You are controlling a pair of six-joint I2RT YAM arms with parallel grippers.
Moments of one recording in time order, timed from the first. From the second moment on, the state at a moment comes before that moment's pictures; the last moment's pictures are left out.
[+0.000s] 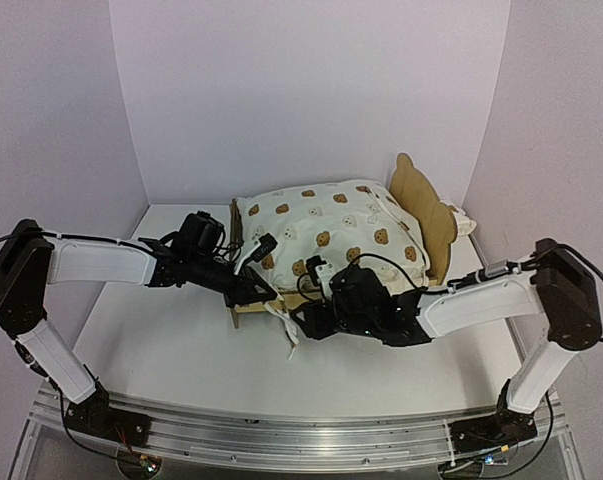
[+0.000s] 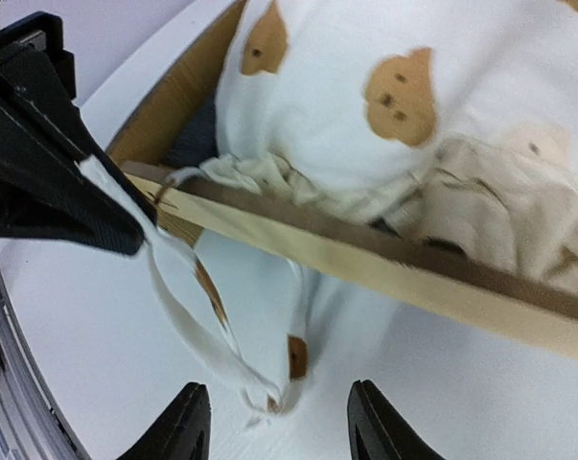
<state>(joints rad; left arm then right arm) -0.70 1.60 0.96 -0.03 0.65 0.11 1.07 1.69 0.91 0.16 0.18 0.51</state>
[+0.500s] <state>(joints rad) -0.70 1.60 0.94 0.01 0.64 0.11 1.22 1.86 0.89 0.11 0.27 0.81</state>
